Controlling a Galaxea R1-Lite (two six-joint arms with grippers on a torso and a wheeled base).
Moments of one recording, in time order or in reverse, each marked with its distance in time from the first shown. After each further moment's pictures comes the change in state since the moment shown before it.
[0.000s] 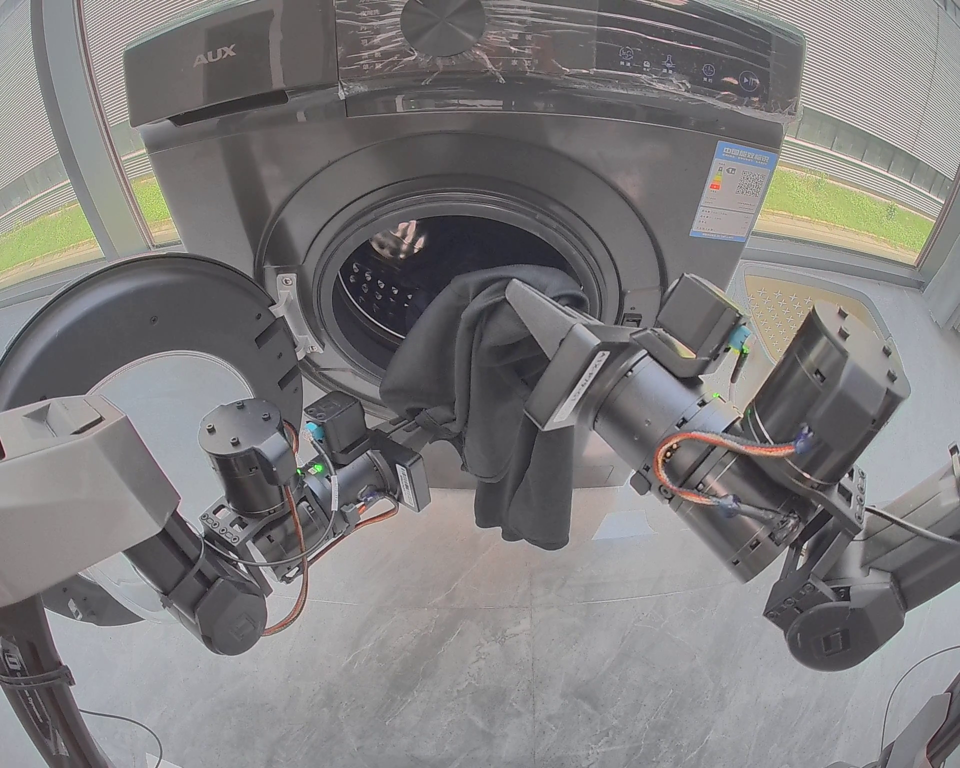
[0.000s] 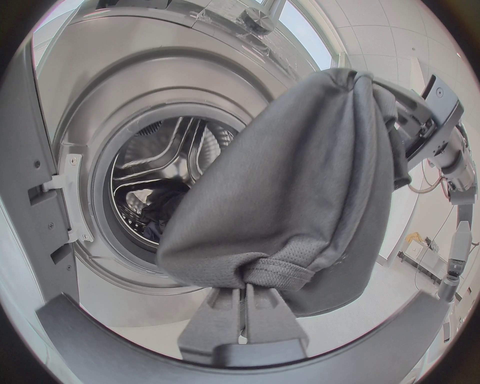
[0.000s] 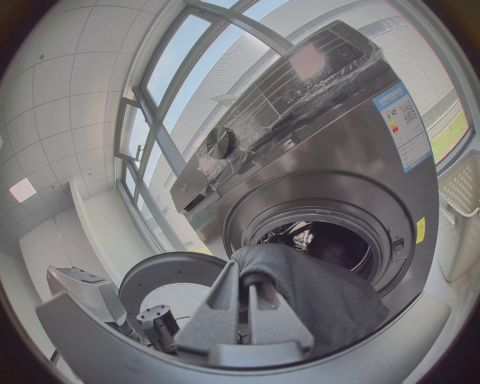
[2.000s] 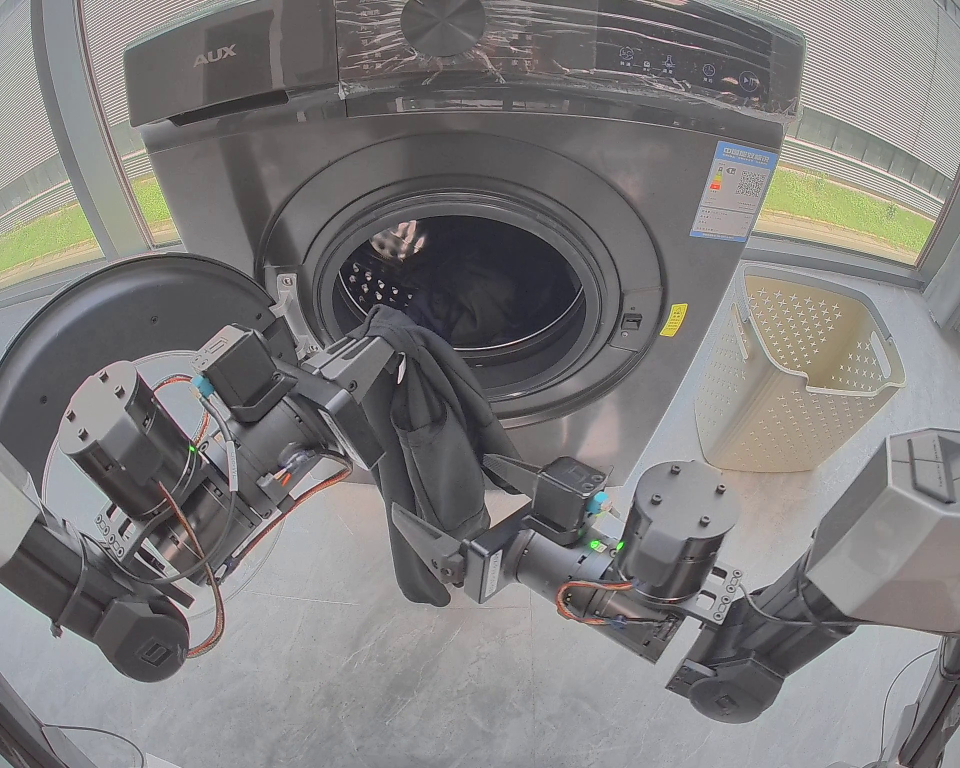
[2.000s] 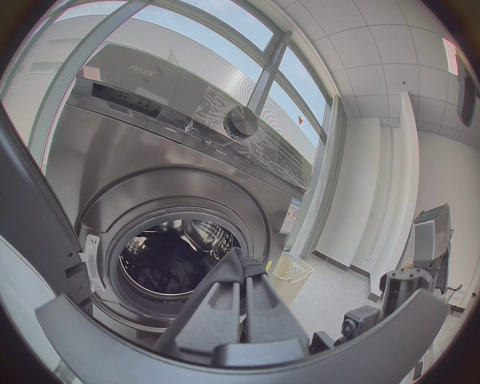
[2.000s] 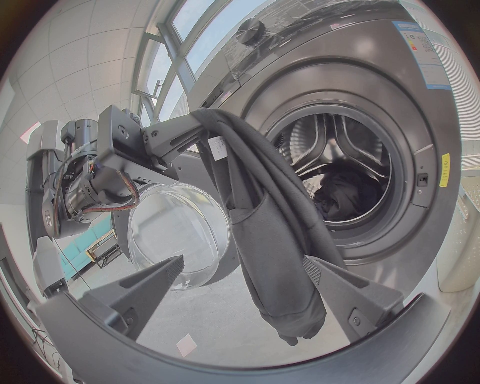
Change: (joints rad) left arm -0.065 -0.301 0.131 -0.087 0.057 -0.081; right arm 0.007 0.262 0.111 -0.070 0.136 -0.169
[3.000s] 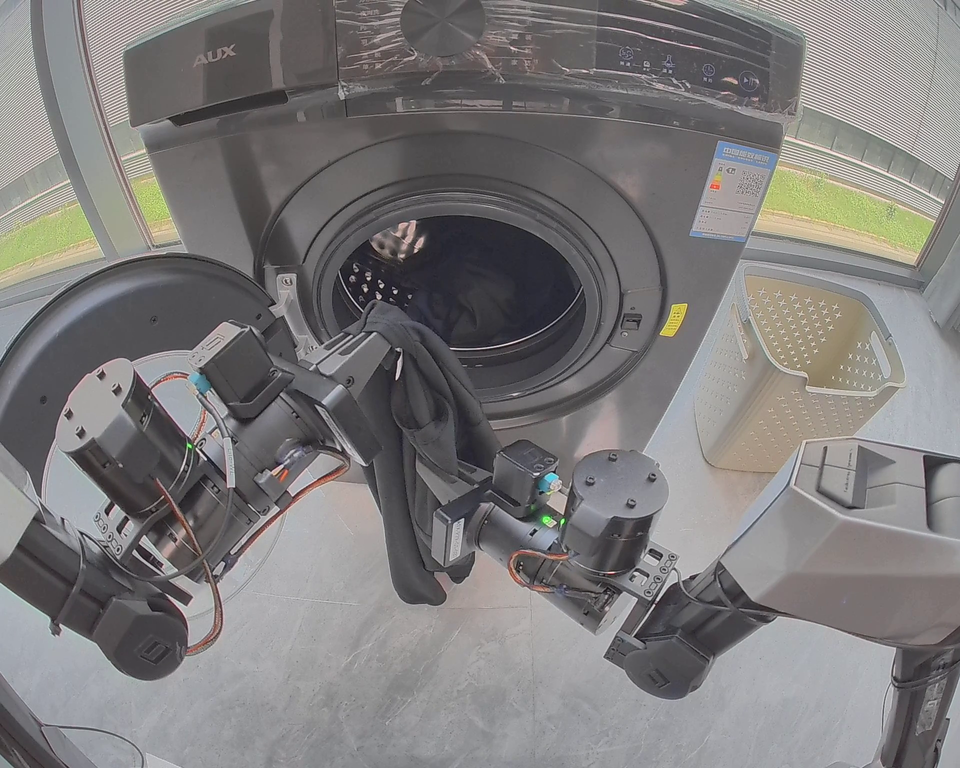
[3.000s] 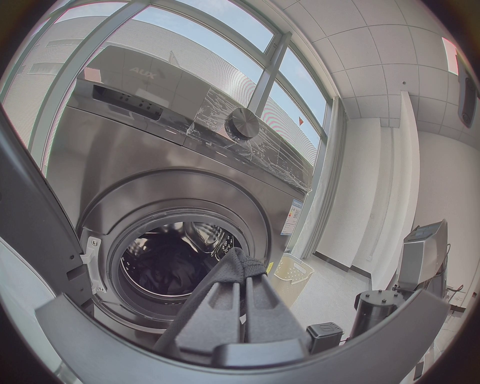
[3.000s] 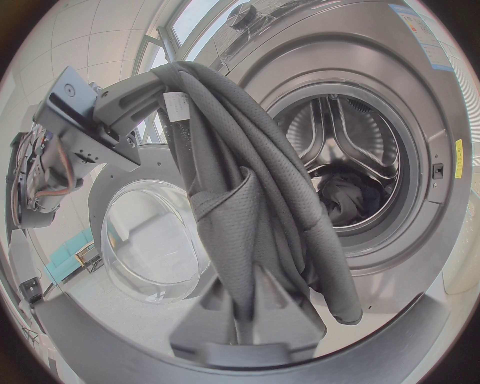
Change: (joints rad) left arm 0.005 -0.002 -0.004 -0.002 0.002 0.000; right arm -0.038 0.174 -0.218 -0.010 -0.008 -0.012
